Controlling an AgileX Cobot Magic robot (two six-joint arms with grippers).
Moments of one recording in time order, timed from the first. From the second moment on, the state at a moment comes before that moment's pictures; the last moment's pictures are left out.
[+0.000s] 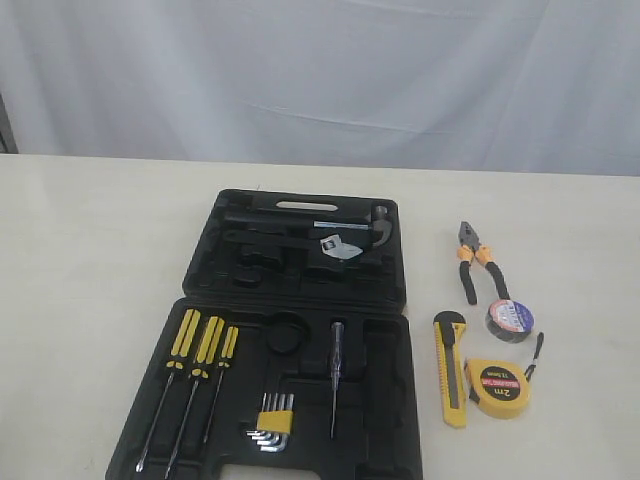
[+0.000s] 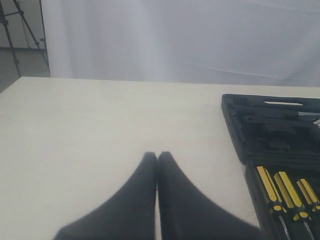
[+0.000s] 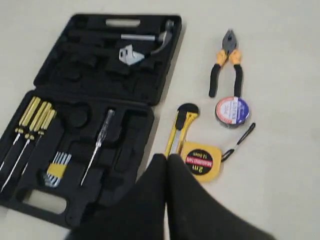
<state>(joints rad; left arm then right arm) -0.02 0.00 0.00 -0.02 0.27 -0.03 -0.34 0.80 -0.81 0.30 0.88 -0.12</state>
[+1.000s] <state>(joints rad) -0.02 0.00 0.00 -0.02 0.27 -0.03 -0.34 1.75 -1.10 0.06 0.68 -0.03</state>
